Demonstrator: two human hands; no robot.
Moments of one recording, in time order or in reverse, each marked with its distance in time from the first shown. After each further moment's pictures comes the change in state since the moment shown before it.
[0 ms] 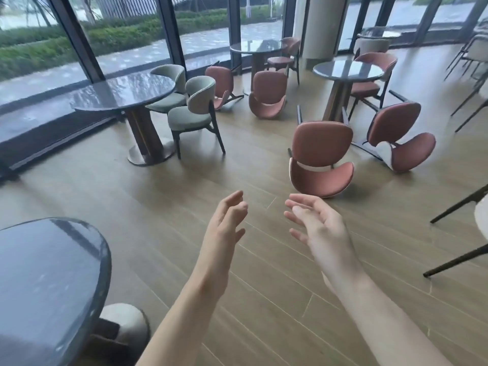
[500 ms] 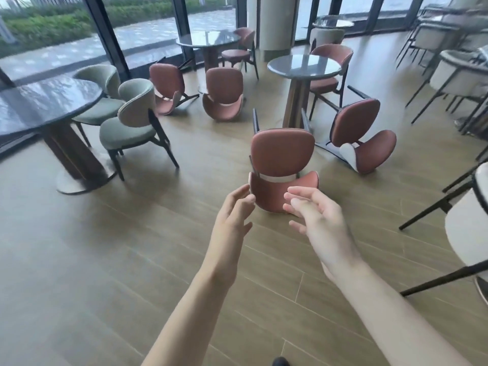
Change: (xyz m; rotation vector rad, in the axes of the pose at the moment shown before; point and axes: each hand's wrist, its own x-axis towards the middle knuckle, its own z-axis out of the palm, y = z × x) left_hand 0.340 -0.022 0.223 0.009 -0.147 -0.060; right_hand 0.348 -0.012 -0.143 -0.039 0.180 0.028
